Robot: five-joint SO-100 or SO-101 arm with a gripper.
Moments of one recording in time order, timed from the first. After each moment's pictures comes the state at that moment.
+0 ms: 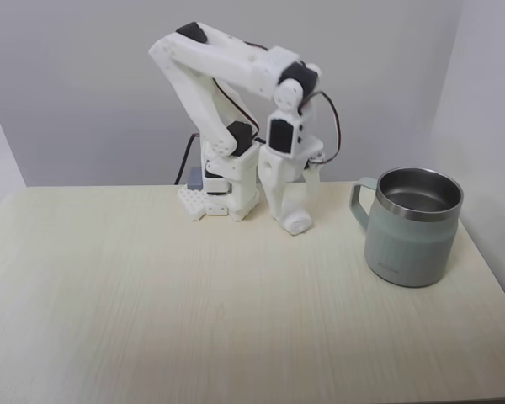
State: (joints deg) arm -63.1 49.8 32.2 77.5 -67.1
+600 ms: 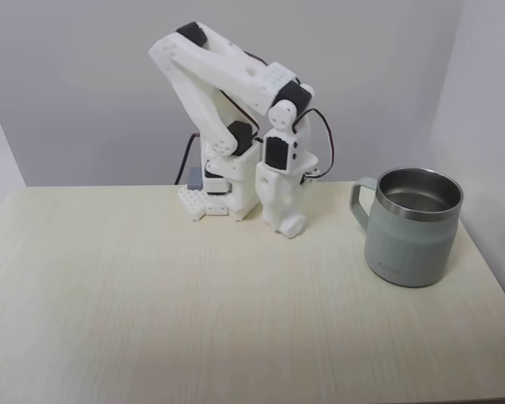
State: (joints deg) arm -63.0 45.7 23.1 69.3 -67.1
